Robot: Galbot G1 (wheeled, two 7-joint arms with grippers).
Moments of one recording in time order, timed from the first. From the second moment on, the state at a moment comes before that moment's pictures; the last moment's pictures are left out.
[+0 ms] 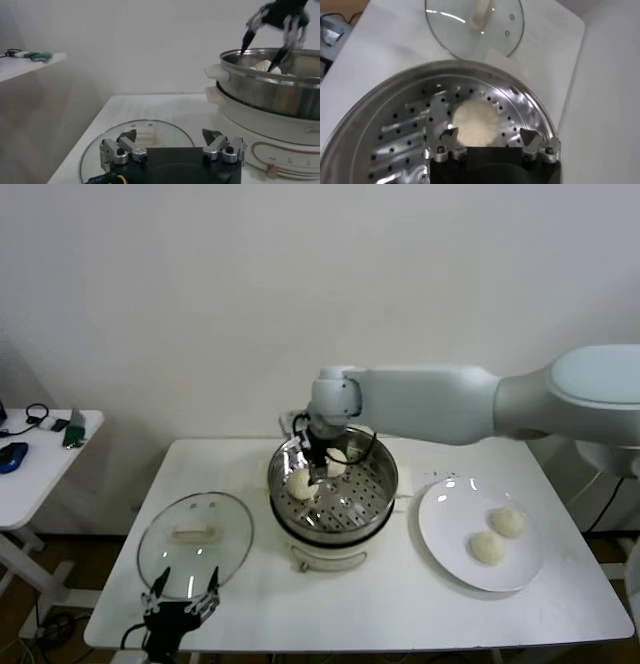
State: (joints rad) left arm 1.84 -1.51 -0.64 -2.21 -0.08 0.21 0.02; right arm 0.79 1.28 -1.59 1.25 0.70 -0.35 -0.87
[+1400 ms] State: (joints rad) left arm 1.85 -1.53 -0.64 -2.20 -0.06 0.20 0.02; right arm 0.38 0.50 -1.44 1.44 0.17 -0.29 -0.90
